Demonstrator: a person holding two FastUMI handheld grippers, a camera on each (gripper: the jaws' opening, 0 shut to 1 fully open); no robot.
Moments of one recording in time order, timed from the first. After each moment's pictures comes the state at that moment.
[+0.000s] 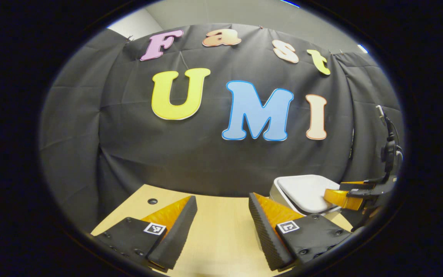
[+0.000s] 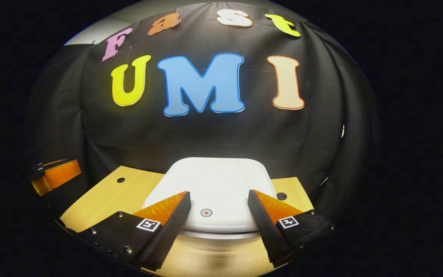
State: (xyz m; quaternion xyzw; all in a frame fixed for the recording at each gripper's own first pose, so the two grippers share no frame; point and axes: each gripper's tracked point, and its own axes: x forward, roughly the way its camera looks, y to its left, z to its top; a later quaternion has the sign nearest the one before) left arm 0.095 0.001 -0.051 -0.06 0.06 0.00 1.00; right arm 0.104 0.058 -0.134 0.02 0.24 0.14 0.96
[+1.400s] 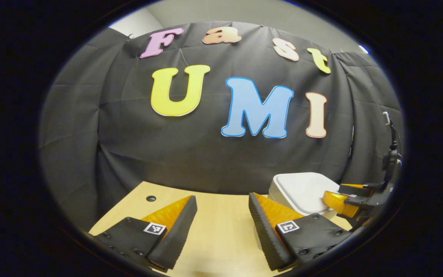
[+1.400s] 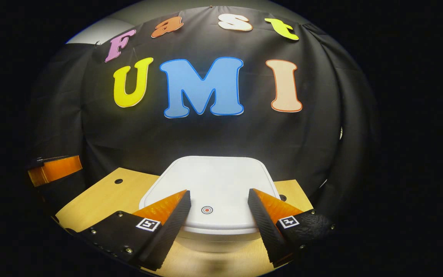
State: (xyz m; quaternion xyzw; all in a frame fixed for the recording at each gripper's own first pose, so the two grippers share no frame) left arm 0.097 -0.002 -0.062 -0.07 0.07 -0.01 1.00; right arm 0.098 0.057 -0.141 0.02 0.20 0.14 0.97
